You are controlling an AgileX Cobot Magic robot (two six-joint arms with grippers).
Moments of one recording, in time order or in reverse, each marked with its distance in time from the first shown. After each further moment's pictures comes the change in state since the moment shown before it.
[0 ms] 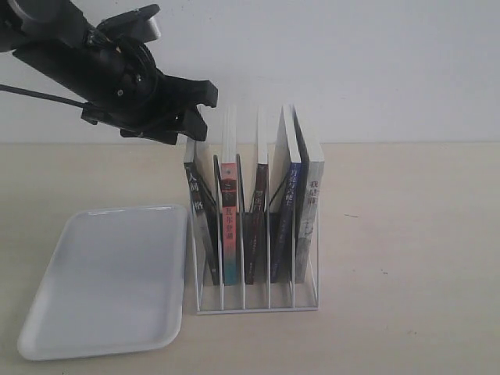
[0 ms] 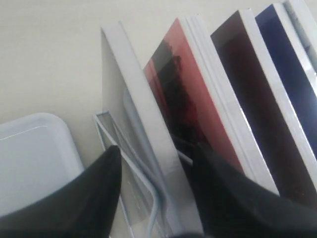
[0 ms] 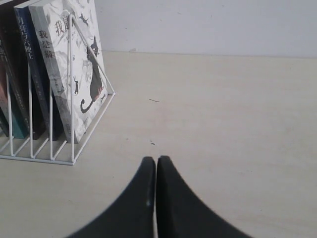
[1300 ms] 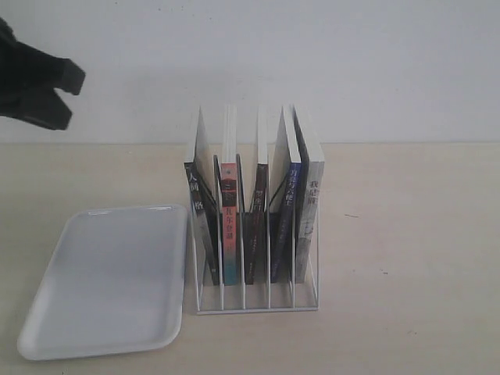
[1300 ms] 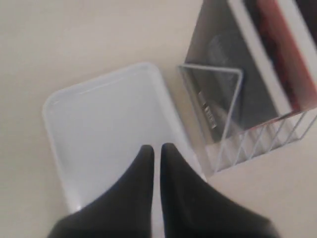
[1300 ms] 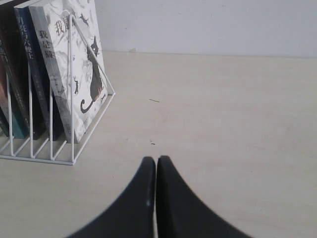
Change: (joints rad) left arm 0.122 -0.375 0.142 0.213 0.268 0.008; right arm 0.000 0.000 0.000 0.000 0.000 0.000
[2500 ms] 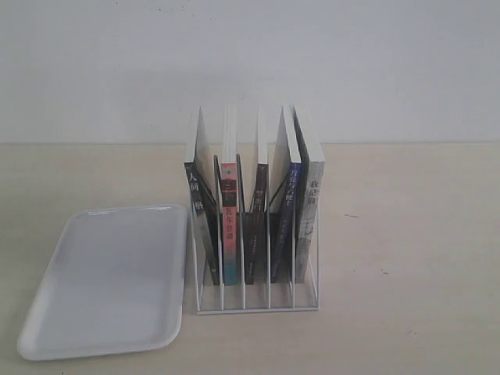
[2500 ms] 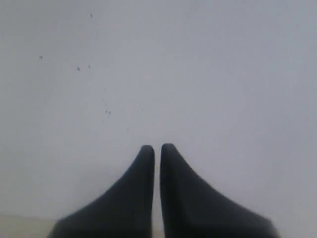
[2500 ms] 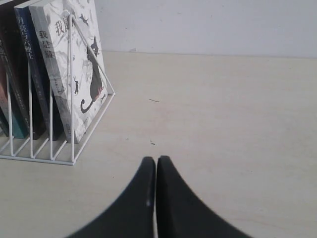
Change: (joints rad) left arm 0.106 -1.367 0.938 0.007 -0.803 -0.208; right arm 0.000 0.000 0.000 0.000 0.000 0.000
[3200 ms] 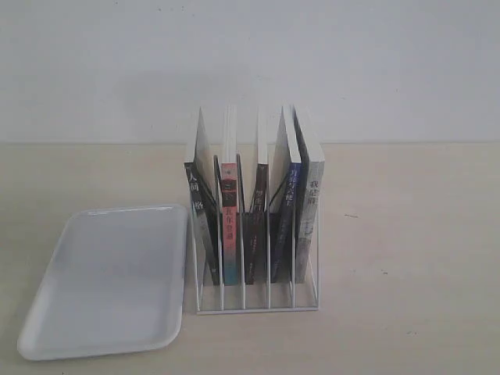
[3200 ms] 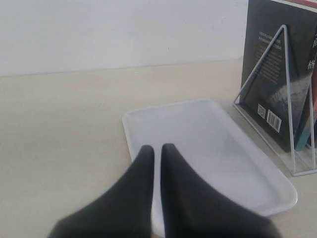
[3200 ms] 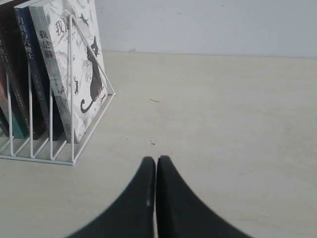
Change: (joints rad) left arm 0.000 0.002 0.337 0.257 0.177 0.037; right arm 0.000 0.000 0.000 0.000 0.000 0.000
